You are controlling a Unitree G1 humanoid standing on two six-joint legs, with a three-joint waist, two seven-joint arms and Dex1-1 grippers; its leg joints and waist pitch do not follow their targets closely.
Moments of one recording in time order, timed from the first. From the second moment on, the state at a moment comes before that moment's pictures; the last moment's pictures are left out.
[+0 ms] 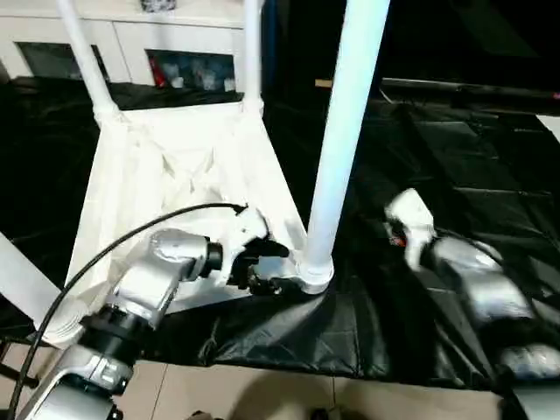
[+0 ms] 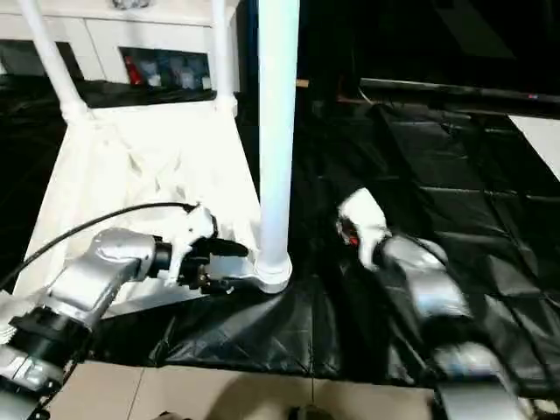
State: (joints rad) left arm -0.50 0.40 -0.32 0.31 -0.09 0.32 -1.10; right arm -0.44 -0.44 0.09 0.55 0.08 0.01 0.94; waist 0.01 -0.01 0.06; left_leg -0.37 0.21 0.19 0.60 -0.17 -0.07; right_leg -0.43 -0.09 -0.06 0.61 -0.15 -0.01
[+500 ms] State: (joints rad) left arm -0.41 0.51 -0.32 0.10 -0.09 0.45 -1.09; right arm -0.33 -0.57 0.13 0.20 0.14 0.19 1.11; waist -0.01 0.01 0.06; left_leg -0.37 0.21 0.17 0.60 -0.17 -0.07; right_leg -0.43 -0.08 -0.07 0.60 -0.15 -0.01
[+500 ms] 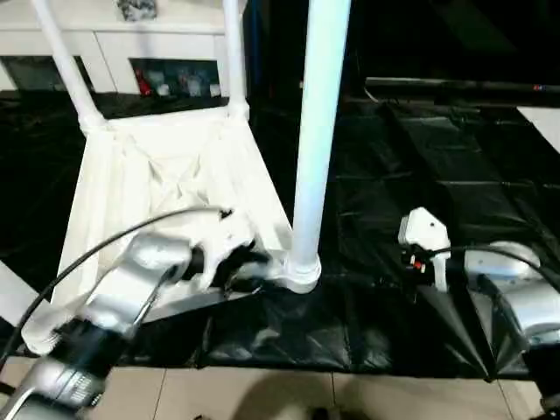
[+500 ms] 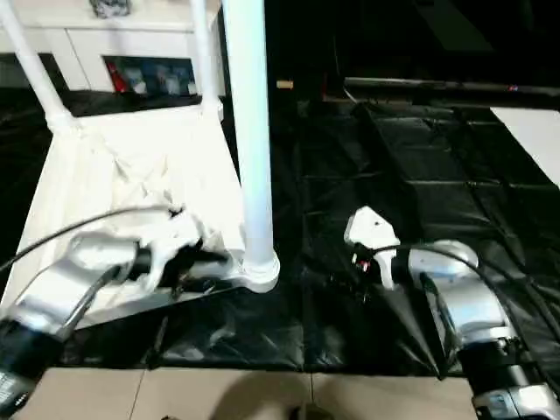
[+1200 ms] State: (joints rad) left arm -0.42 0.52 -0.35 0.13 -0.05 0.54 -1.06; right arm -0.33 -0.57 0.15 0.13 0.15 0.26 1.11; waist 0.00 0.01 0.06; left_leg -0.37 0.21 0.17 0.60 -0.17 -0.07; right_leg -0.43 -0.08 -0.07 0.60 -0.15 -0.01
